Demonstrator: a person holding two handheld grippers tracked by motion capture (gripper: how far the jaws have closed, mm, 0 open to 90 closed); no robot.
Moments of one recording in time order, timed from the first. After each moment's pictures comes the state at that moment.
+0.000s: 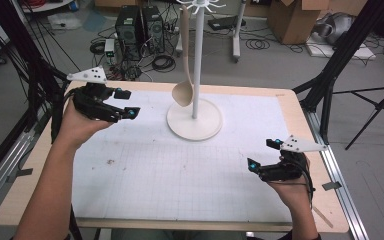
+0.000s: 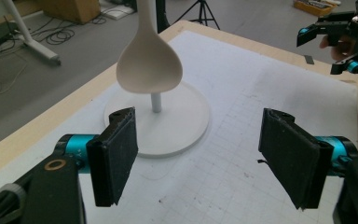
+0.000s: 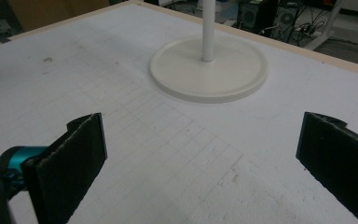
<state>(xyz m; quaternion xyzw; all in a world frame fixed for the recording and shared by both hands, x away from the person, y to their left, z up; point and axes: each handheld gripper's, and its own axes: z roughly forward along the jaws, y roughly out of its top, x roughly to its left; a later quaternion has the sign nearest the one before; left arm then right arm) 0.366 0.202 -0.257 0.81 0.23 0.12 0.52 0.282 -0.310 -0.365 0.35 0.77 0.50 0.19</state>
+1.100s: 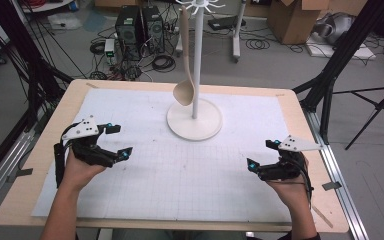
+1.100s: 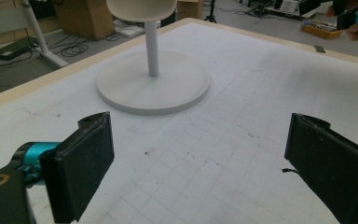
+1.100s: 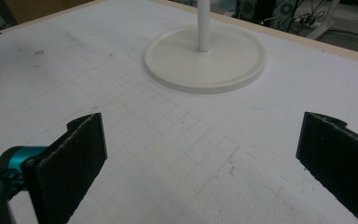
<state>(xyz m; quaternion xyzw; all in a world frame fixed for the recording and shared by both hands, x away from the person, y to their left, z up) 0.318 0.230 -0.365 0.78 0.25 0.16 0.56 0.287 -0.311 -0.372 0.36 0.77 0.49 0.19</state>
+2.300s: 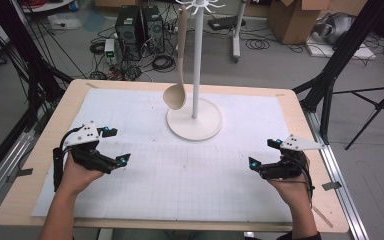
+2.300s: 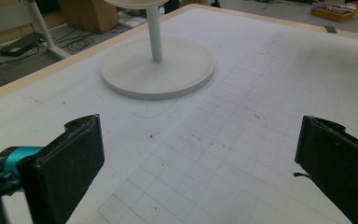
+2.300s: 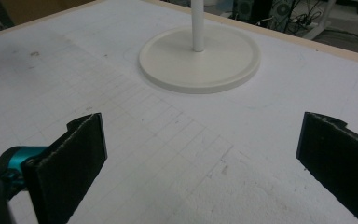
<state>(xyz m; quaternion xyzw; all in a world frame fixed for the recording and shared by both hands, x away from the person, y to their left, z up) 0.314 0.229 -0.374 0.79 0.24 0.17 0.54 0.290 -0.316 -0.374 0.36 0.77 0.49 0.19</state>
